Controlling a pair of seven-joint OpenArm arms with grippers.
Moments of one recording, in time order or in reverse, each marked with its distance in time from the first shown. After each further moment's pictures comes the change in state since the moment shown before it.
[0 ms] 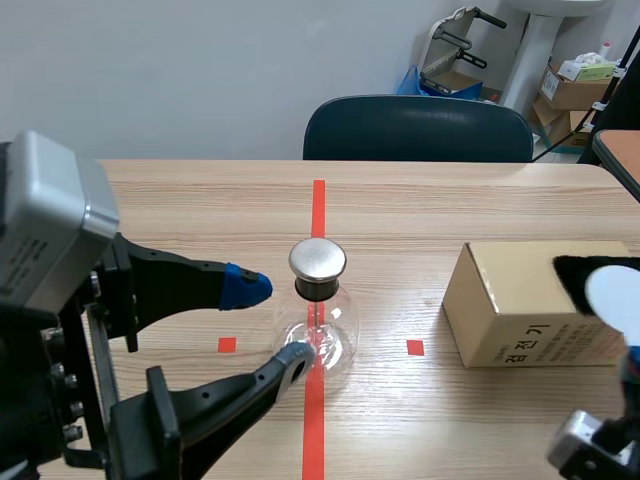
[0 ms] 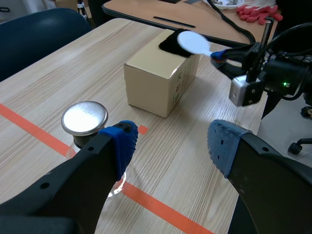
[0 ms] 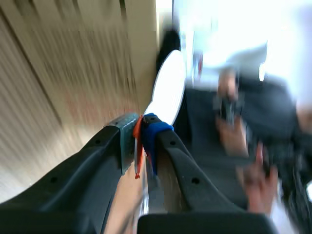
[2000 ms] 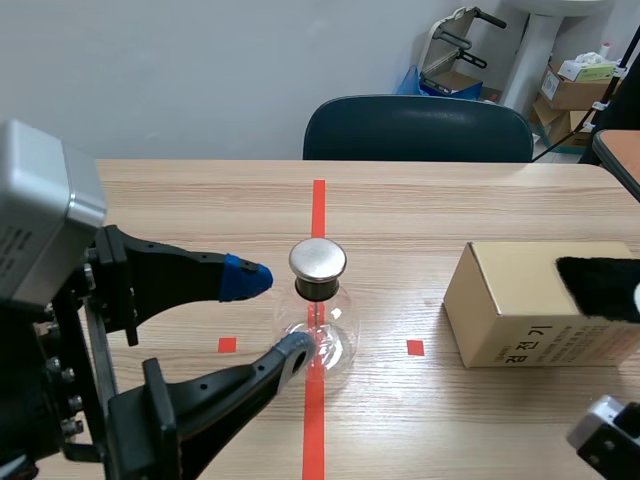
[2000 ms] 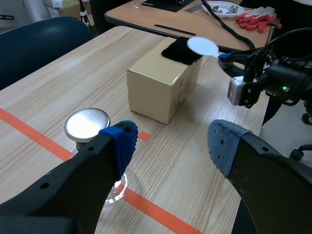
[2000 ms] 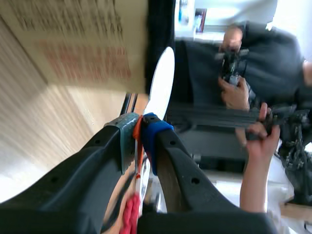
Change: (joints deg) left arm 0.0 0.0 0.0 0.0 0.0 0.0 -2.4; right arm -1.0 -0.3 -0.3 1.7 1.0 0.0 -15.5
